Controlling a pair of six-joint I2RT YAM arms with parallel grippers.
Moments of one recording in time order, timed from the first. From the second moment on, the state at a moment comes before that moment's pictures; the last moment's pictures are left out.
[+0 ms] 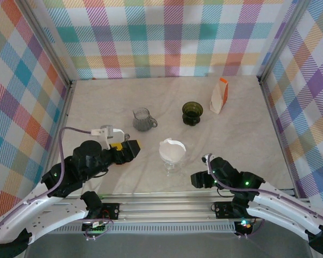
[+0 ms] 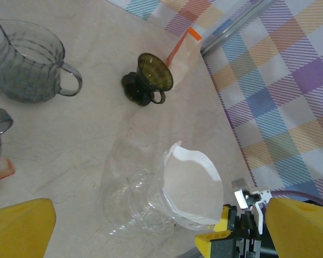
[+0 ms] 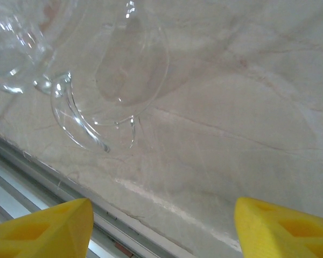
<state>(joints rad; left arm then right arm) -0.89 0.61 0.87 -0.67 -0.20 -0.84 0.95 0.58 0.35 -0.60 -0.01 0.65</state>
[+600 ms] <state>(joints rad) -0.90 0.58 0.86 -0.71 -0.24 -0.87 1.11 0.83 0.26 -0.15 0.07 0.55</state>
